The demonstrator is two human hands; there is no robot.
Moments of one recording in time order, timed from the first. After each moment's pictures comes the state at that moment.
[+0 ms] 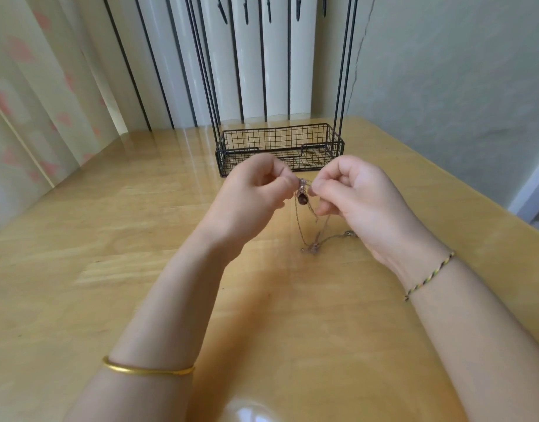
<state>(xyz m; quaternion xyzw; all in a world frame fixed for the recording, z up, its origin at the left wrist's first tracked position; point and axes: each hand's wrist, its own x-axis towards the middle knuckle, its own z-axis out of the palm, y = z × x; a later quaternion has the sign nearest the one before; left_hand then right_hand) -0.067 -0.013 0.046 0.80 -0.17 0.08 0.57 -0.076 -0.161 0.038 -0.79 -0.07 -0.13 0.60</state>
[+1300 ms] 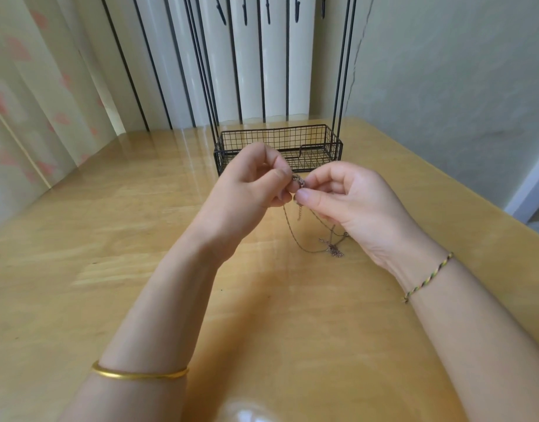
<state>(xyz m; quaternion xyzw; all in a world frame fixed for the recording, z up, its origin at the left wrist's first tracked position) -0.070 -0.009 0.051 0.74 -0.19 0.05 0.64 -0.079 -0.162 0.038 -0.75 -0.13 -0.09 0.65</state>
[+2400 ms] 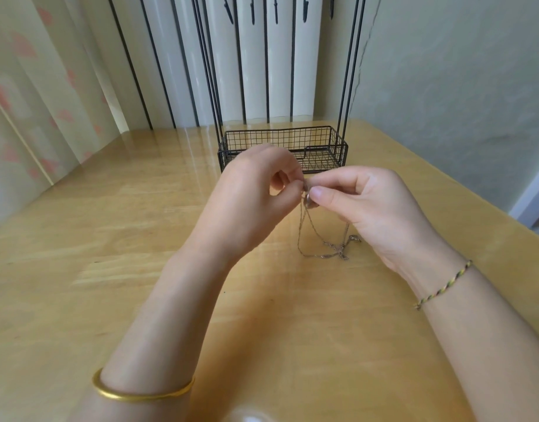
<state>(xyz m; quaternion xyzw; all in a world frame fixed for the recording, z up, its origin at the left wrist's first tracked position) -0.070 -0.008 0.053 0.86 -0.26 0.26 0.36 -0.083 -0.165 0.042 -0.76 -0.16 -0.11 0.62</state>
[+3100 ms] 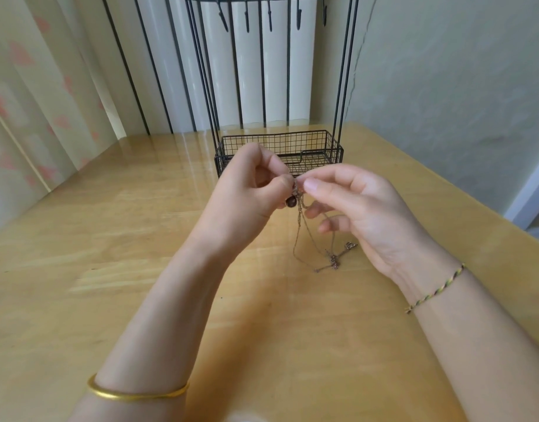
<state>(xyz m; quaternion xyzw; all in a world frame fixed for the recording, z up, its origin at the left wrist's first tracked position) -0.070 -0.010 0.053 0.76 -0.21 0.13 0.61 -0.085 -0.163 0.044 -0.72 -0.11 -0.06 0.68</state>
